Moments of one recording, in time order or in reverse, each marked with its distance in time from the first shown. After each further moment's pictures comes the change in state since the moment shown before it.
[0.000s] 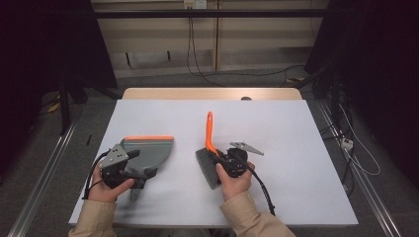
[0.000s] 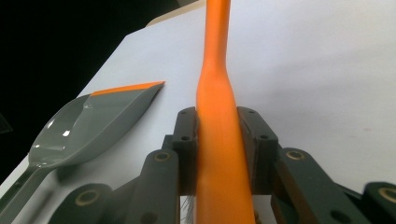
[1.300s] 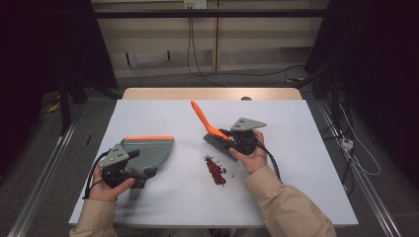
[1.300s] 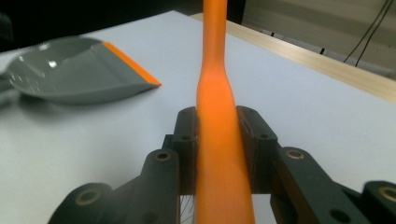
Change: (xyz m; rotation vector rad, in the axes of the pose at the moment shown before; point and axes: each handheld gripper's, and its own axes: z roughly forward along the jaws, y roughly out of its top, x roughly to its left) left arm 0.003 -0.002 0.002 0.010 0.010 -0.014; right arm -0.036 0.071 0.018 0.045 0.220 -0.665
